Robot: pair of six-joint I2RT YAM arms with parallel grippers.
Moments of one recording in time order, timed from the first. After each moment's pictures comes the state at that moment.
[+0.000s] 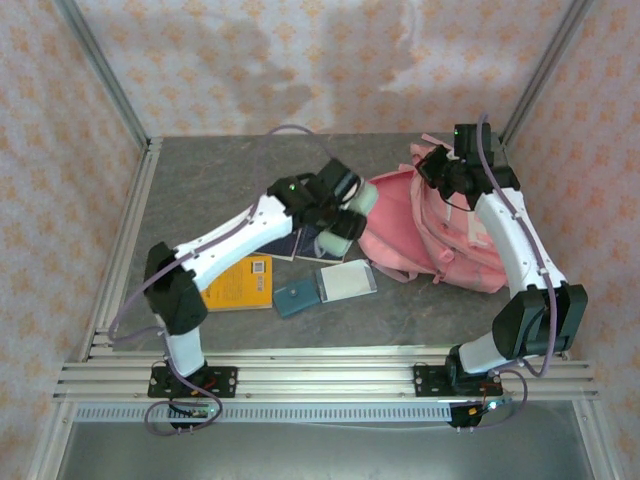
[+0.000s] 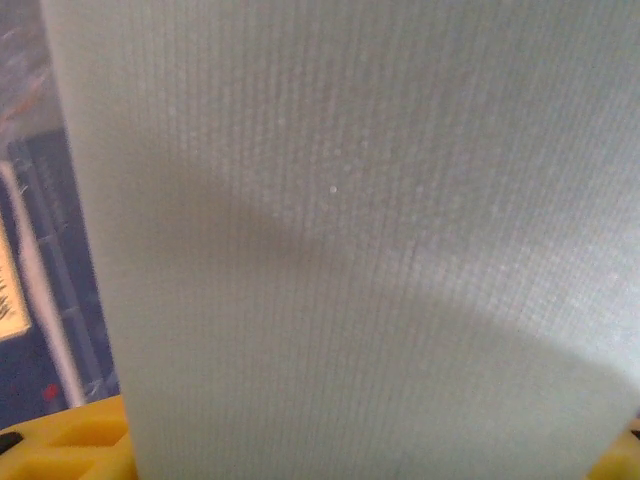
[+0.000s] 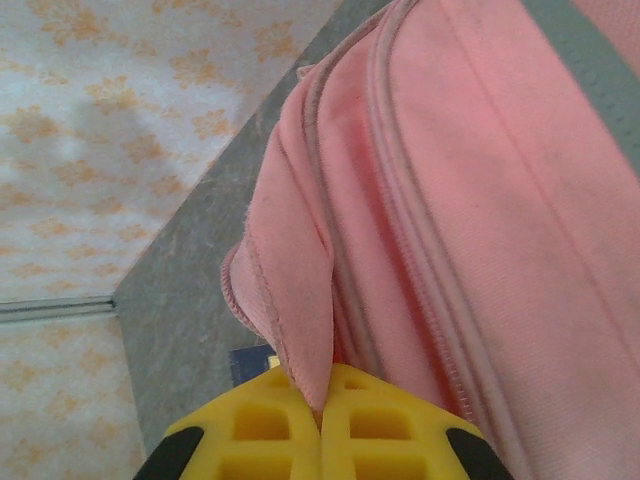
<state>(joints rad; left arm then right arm) -0.75 1.86 1.82 -0.91 0.02 -0.36 0.10 1.47 1.44 -0.68 -0.25 0.88</state>
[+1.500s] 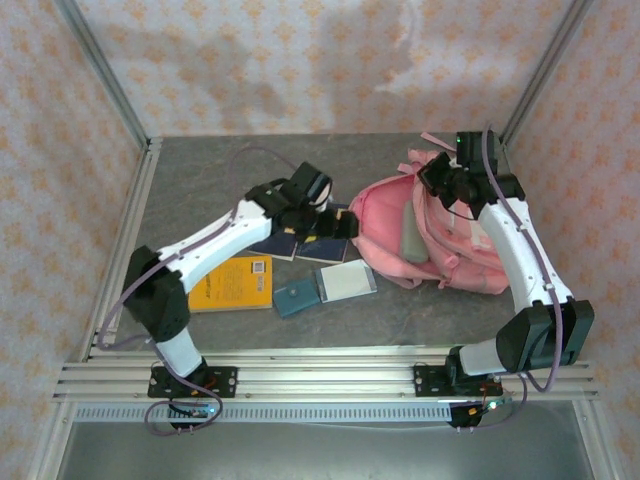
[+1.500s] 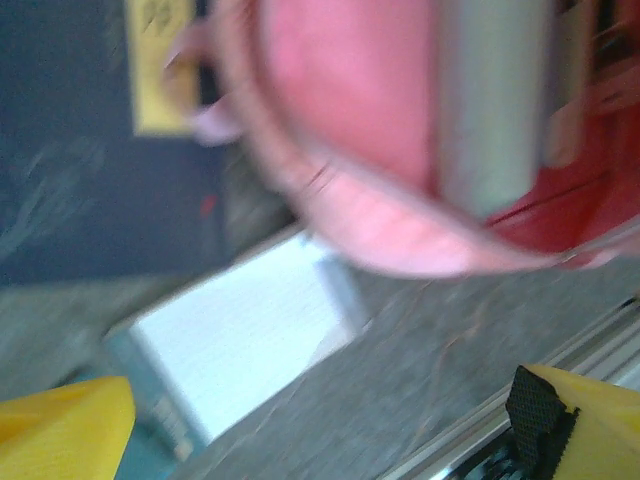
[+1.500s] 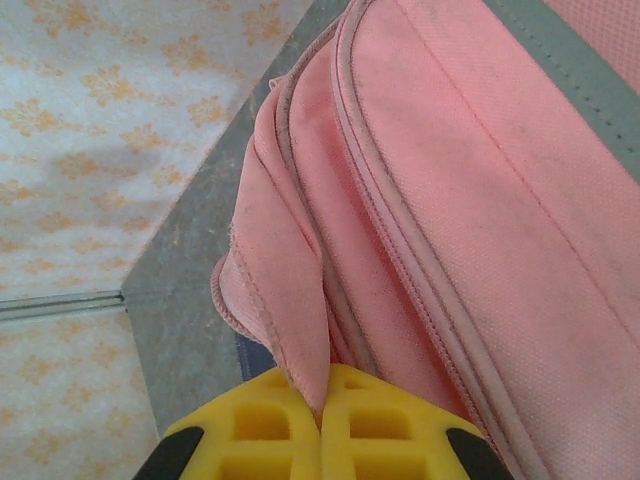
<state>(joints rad) -0.65 1.67 1.43 -0.79 0.23 -0.65 0.11 1.40 1.39 -0.73 -0.23 0.92</state>
